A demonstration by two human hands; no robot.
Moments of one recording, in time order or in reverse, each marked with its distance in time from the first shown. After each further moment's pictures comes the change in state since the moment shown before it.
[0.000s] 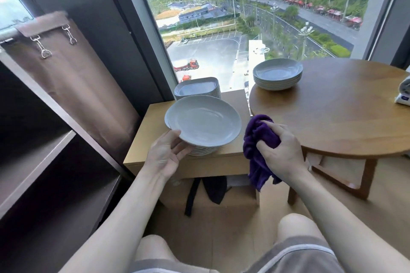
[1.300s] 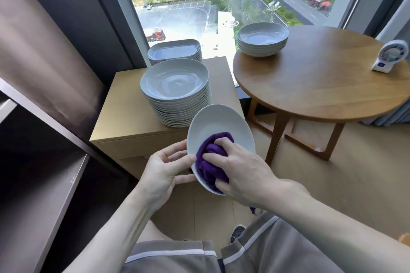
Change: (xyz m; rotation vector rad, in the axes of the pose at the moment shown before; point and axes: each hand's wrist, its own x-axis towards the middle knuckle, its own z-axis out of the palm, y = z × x) left_hand -0.040 -0.072 -0.062 0.226 -0.386 -0.146; right_hand -0.090 -0.016 0.061 -0.712 -0.557 -0.398
